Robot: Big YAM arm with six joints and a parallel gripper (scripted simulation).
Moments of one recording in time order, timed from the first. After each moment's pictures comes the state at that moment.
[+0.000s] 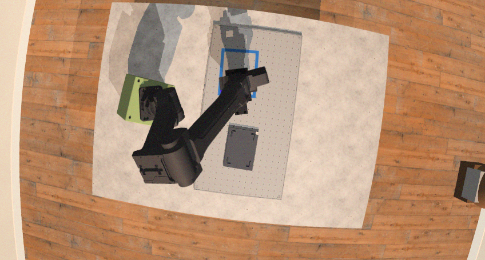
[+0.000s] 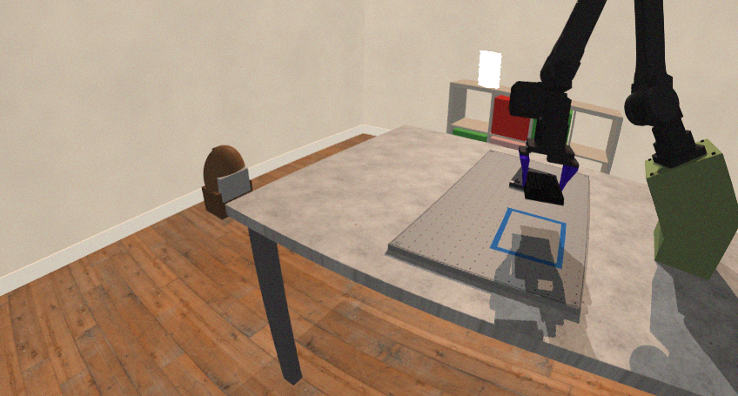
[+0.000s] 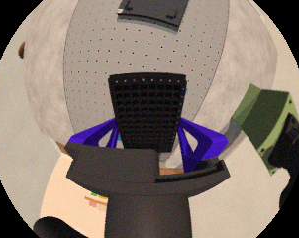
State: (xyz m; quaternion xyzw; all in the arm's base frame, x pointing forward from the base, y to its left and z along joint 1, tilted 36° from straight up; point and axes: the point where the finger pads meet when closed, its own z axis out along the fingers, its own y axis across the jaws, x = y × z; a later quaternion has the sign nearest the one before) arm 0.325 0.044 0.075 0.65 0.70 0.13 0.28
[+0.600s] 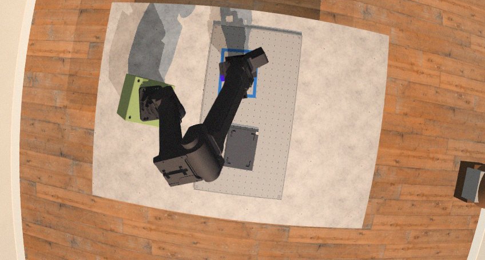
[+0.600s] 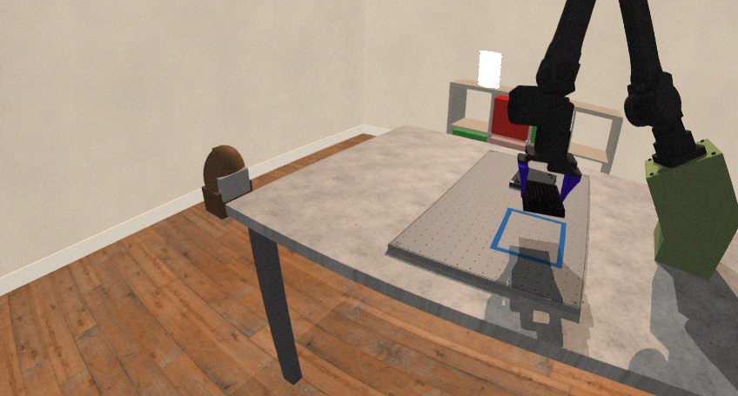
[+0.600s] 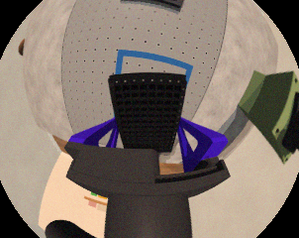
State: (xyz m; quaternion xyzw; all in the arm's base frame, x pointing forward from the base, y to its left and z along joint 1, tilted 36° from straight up) arm 0.330 0.096 0.065 0.65 0.70 0.13 0.28
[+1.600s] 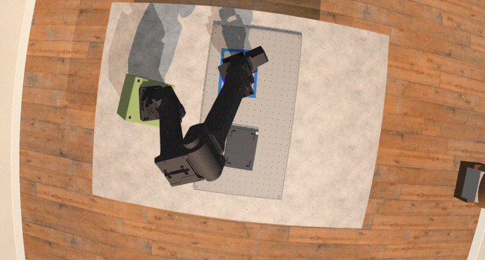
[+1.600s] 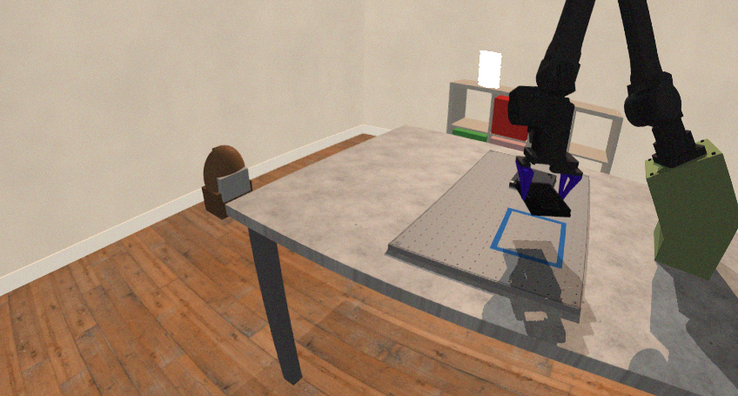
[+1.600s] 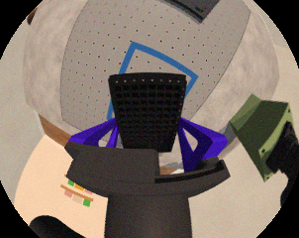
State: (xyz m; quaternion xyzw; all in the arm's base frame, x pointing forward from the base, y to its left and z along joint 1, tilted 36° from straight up) arm 0.330 0.099 0.063 0.56 0.77 0.10 0.29
